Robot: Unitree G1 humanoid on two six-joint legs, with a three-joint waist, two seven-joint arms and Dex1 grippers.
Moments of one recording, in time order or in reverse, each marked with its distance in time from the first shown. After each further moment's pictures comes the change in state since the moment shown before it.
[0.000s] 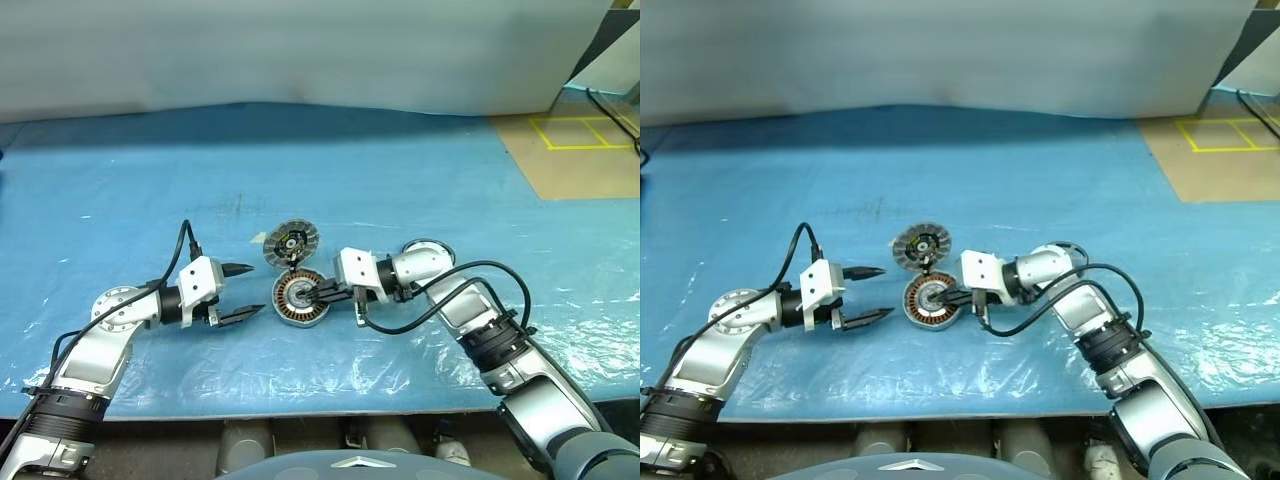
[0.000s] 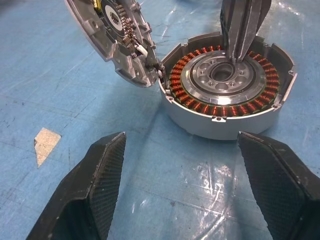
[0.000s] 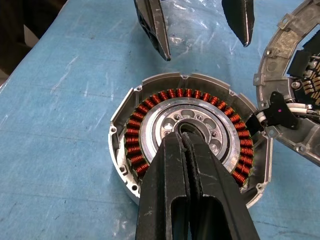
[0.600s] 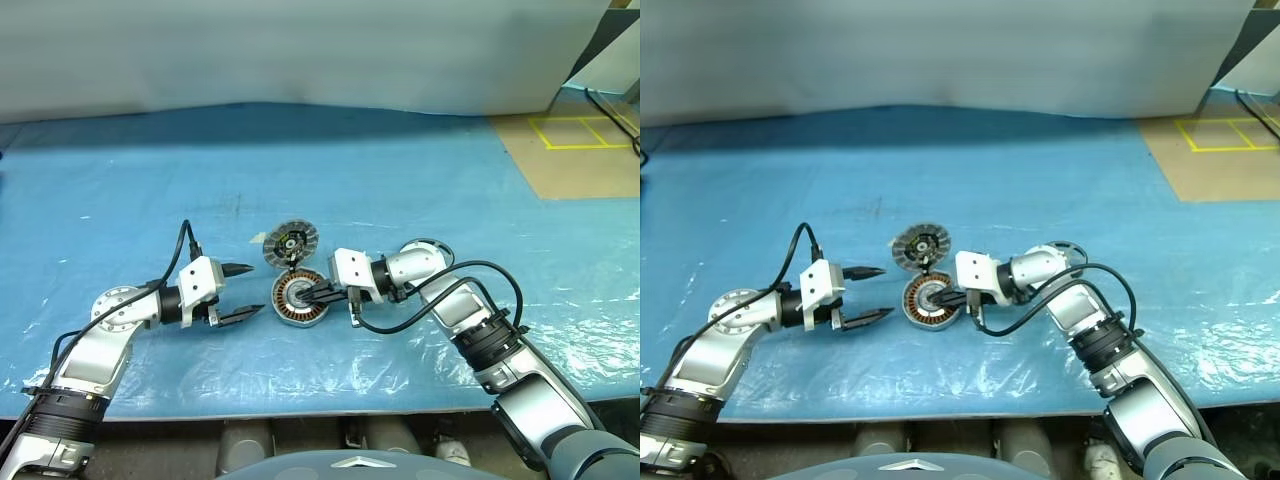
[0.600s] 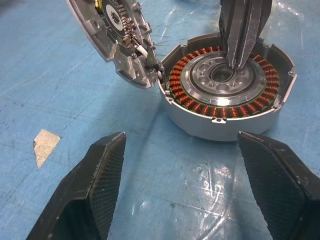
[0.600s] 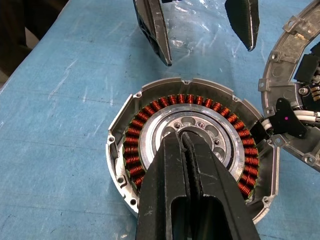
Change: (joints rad) left arm 0.000 0.000 0.000 0.000 0.001 -0.002 0.000; right arm -0.010 0.036 0.011 0.044 -0.015 -0.015 -0.006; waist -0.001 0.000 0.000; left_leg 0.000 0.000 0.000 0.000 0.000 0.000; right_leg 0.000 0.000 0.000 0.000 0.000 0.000
